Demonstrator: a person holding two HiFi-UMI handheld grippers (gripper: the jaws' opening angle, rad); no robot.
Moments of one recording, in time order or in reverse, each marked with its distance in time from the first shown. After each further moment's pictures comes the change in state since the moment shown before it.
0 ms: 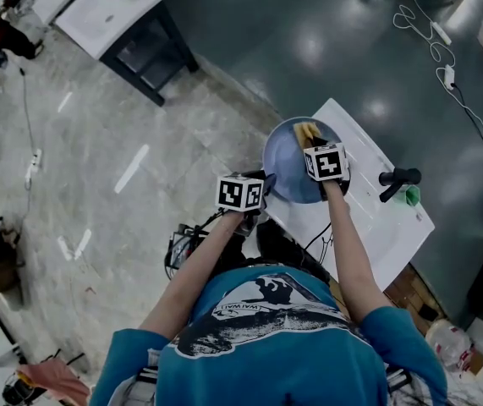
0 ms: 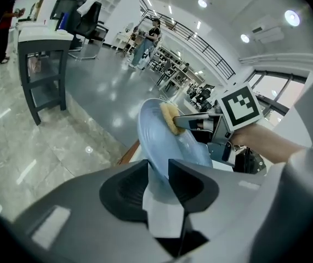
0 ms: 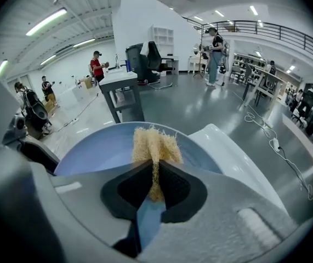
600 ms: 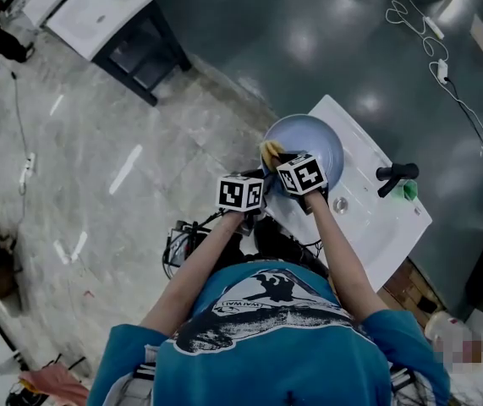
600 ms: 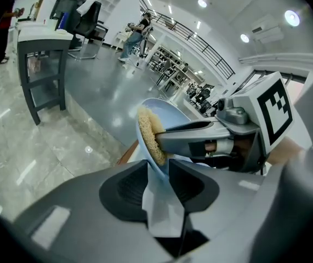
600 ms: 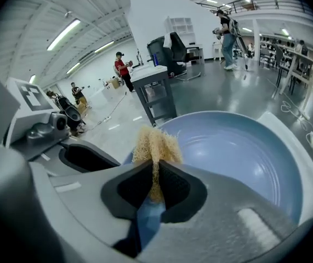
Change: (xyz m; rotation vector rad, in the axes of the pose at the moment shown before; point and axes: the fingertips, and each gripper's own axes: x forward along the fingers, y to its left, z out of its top) left arm 0.000 -0.003 -0.002 0.002 0.001 -0.004; right arm -0.009 0.116 -0.019 -0.049 0.077 0.328
